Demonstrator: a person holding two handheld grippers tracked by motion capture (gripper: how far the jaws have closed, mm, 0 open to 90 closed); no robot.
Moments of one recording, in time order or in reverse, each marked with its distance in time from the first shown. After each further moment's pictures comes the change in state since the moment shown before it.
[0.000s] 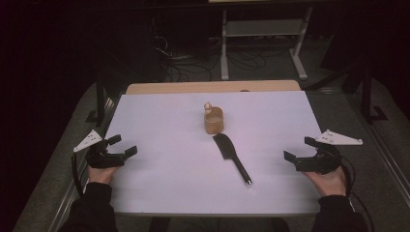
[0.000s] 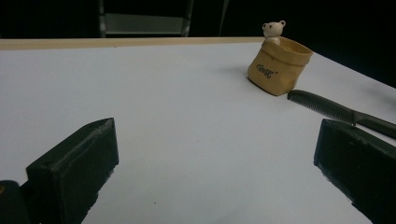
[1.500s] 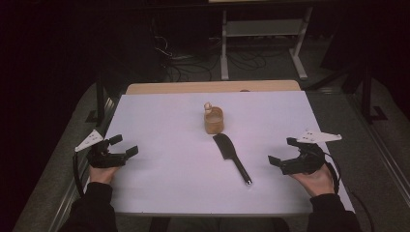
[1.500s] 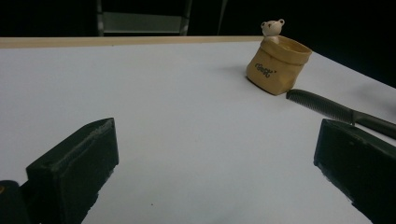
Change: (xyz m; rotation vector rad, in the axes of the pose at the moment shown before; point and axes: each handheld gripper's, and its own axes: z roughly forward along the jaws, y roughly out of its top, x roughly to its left) left arm -0.001 0.000 0.003 0.002 -0.007 -0.001; right arm 0.033 0.016 0.020 0.070 0.120 -0.086
